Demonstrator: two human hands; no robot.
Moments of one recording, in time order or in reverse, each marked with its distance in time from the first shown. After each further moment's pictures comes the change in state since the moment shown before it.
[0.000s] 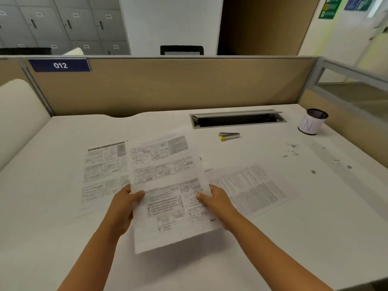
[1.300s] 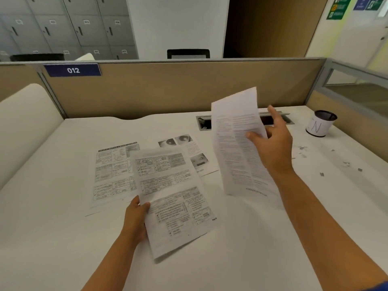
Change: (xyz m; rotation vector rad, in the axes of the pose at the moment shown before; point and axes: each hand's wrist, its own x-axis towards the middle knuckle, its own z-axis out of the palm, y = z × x) left_hand 0.001 -0.041 0.004 -0.187 0.103 -0.033; right_hand -0.008 -0.109 -0.099 -0.114 0.647 -0.568
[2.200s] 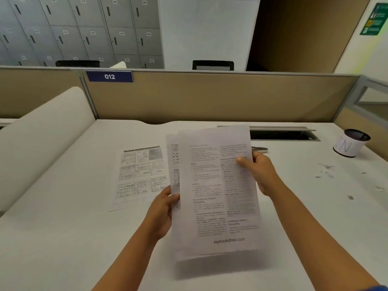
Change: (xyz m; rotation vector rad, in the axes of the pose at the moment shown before) left_hand -0.029 0.039 0.025 -0.126 -0.312 0.026; right_hand -0.009 0.022 0.059 0.260 -0.500 0.358
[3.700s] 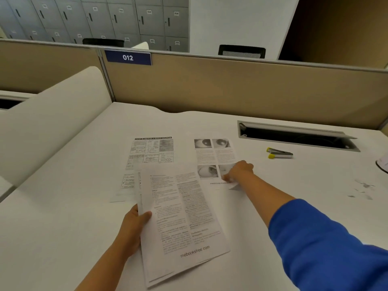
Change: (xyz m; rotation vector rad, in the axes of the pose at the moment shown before) left_hand -0.003 -0.036 -0.089 0.199 0.447 0.010; right_hand 0.133 0.080 0.078 -1.066 -0.101 0.444
